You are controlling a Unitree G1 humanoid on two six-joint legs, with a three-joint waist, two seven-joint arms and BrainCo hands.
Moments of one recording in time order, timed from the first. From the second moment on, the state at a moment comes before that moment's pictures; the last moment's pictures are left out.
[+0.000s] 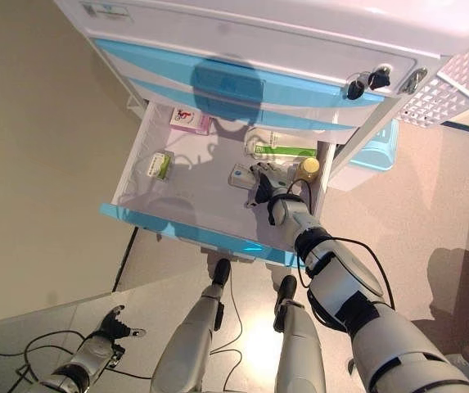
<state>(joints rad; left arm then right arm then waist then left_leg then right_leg) -0.20 0.41 -0.30 1.20 0.10 -0.03 0.22 -1.03 -0.21 0.67 1.16 -0.44 0.01 -0.26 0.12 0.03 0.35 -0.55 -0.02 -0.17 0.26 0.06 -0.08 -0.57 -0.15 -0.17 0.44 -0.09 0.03</state>
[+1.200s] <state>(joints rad) -0.20 0.41 -0.30 1.20 0.10 -0.03 0.22 -1.05 -0.21 0.67 1.15 -0.48 0.02 -0.28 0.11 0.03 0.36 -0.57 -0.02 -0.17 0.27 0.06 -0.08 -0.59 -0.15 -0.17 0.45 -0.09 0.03</state>
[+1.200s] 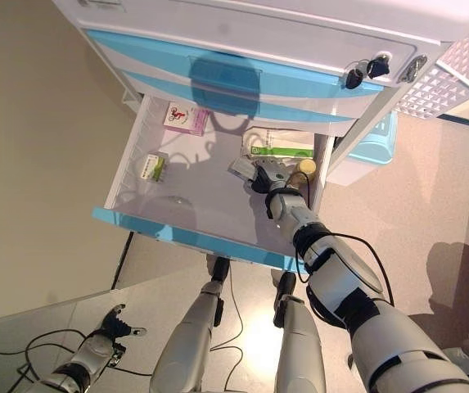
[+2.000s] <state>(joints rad) -0.19 0.38 -0.24 1.19 0.09 -0.03 0.22 -0.76 -0.27 0.66 0.91 -0.46 0.01 -0.17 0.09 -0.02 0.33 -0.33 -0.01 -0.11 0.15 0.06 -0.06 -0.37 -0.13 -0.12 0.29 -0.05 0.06</state>
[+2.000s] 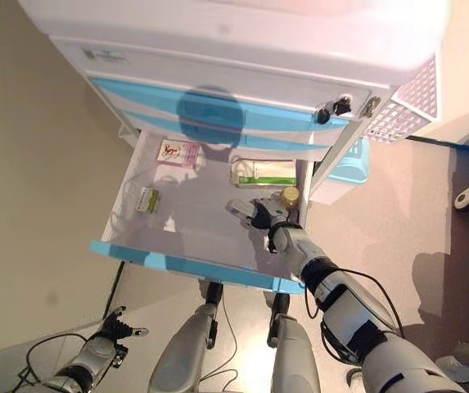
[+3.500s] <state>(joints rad) 0.07 0.34 -0.02 1.20 0.18 0.00 0.17 -0.19 -0.57 0.28 0.11 -0.33 -0.07 -0.04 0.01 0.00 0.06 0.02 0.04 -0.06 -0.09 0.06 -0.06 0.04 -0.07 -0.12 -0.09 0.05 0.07</state>
